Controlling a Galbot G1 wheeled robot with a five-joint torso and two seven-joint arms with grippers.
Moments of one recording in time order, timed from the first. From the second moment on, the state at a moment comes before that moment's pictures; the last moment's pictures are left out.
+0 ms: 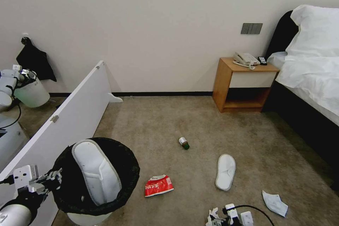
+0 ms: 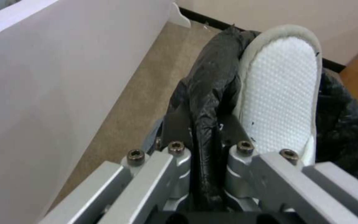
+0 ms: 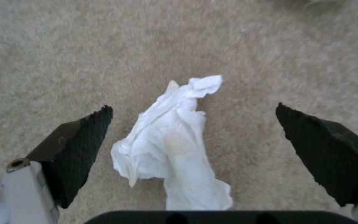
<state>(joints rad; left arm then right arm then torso) 1.74 -1.21 -1.08 -2.50 -1.03 0.69 -0.39 -1.34 1.05 0.16 1.54 0.51 -0.42 0.10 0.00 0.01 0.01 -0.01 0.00</state>
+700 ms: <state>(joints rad) 1.75 -1.21 -1.09 -2.50 -1.04 0.70 -0.39 -1.35 1.06 0.14 1.54 0.52 -0.45 0.12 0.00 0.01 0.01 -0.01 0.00</state>
